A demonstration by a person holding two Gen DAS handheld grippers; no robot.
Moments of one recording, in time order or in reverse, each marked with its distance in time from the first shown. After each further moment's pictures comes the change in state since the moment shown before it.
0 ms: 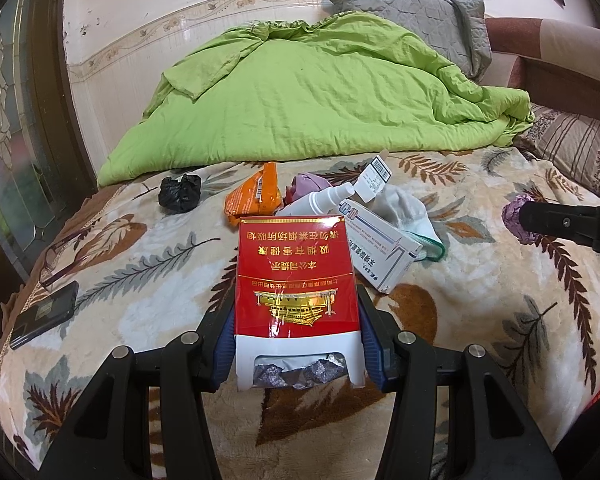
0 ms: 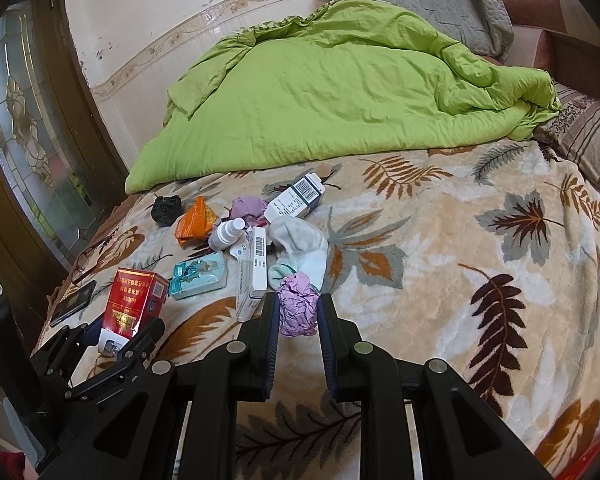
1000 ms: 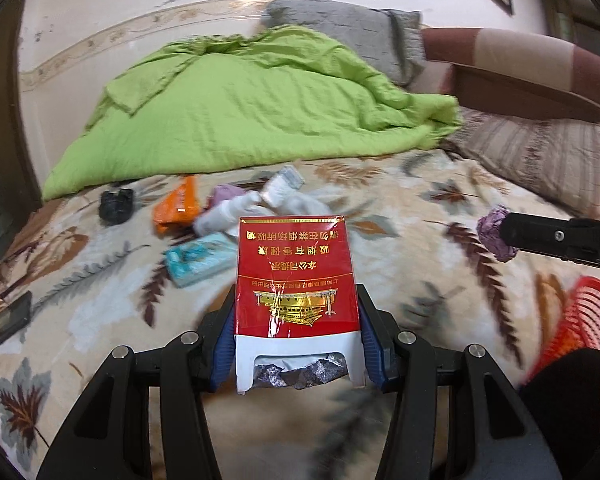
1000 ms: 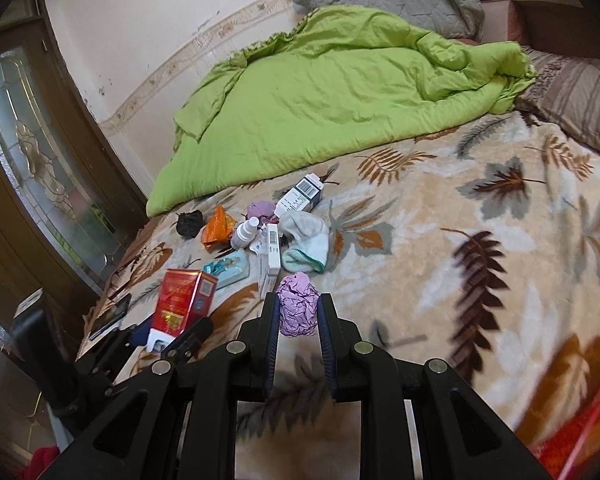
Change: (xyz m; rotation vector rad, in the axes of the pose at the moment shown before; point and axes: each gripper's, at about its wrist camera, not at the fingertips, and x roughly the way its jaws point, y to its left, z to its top) left arm -0.049 -0.036 -0.012 0.057 -0.035 -0.272; right arm -0.067 -0.019 -0.031 0.134 -0.040 0.082
